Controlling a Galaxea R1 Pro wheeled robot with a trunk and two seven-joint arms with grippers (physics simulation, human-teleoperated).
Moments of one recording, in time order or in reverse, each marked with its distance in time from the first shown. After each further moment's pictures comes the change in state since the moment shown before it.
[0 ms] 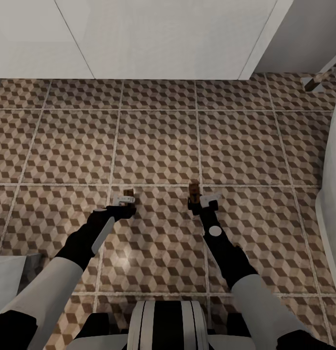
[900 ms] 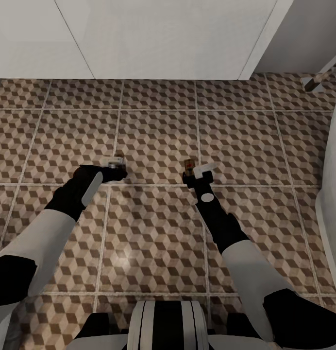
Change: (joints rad) left arm -0.331 0.051 0.007 0.095 0.005 0.130 -0.053; right arm -0.221 0.054 0.008 0.016 0.040 0.175 -0.001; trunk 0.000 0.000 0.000
